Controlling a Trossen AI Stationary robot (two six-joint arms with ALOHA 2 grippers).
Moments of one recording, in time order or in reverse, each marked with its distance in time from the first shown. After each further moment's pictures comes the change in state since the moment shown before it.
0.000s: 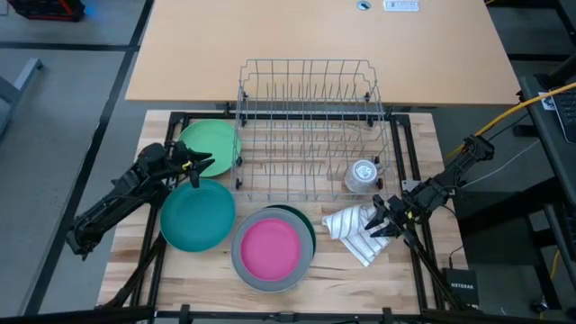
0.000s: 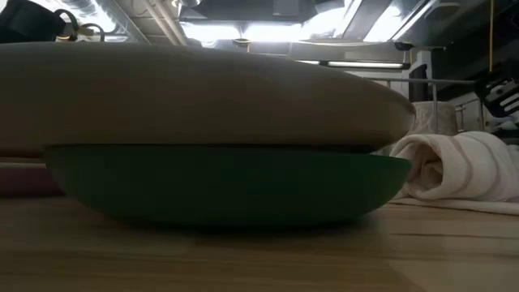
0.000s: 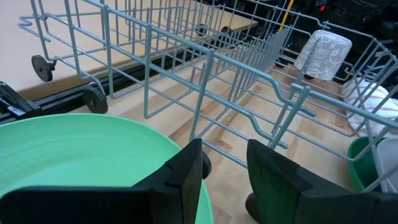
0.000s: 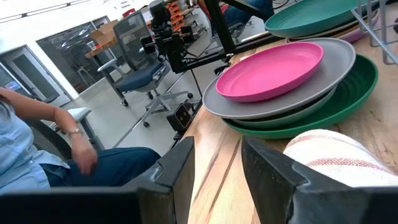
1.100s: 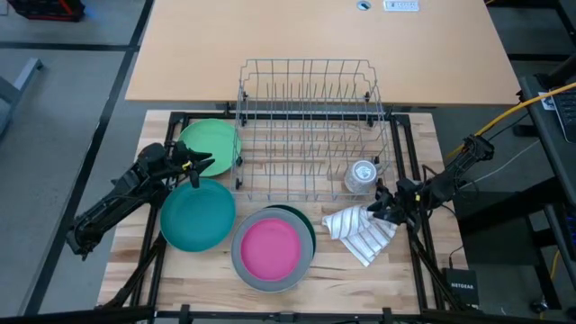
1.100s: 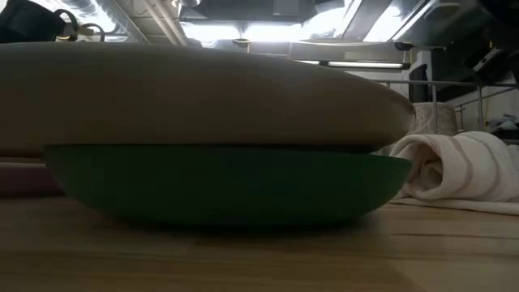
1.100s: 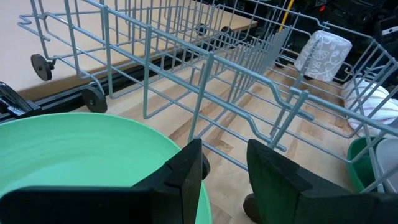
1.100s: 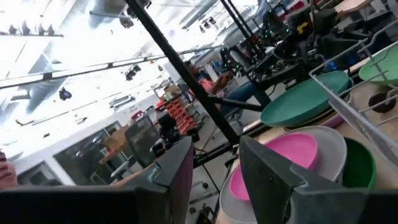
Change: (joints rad) left arm 0.000 0.000 0.000 0.005 0.000 -0.006; right arm 0.000 0.000 0.000 0.357 0.225 0.091
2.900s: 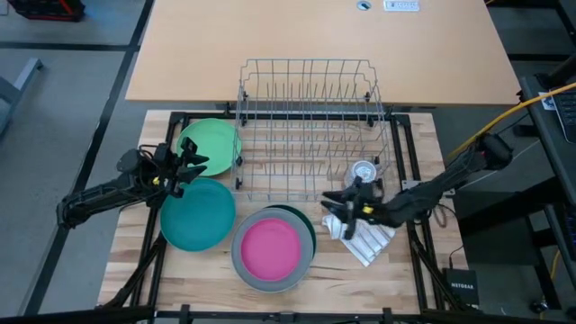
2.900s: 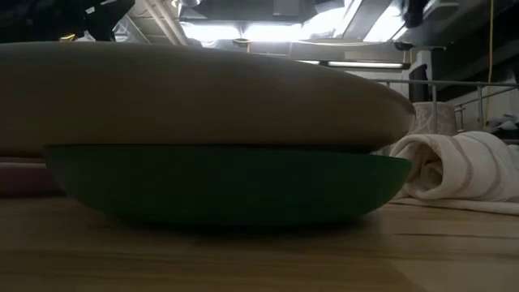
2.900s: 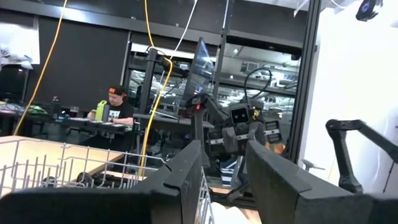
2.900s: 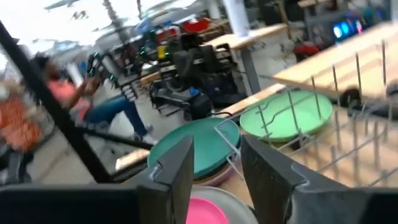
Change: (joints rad) left arm -0.376 0.089 0.000 0.770 0.080 -0.156; right arm -0.171 1.031 0.649 0.134 0.358 -0.120
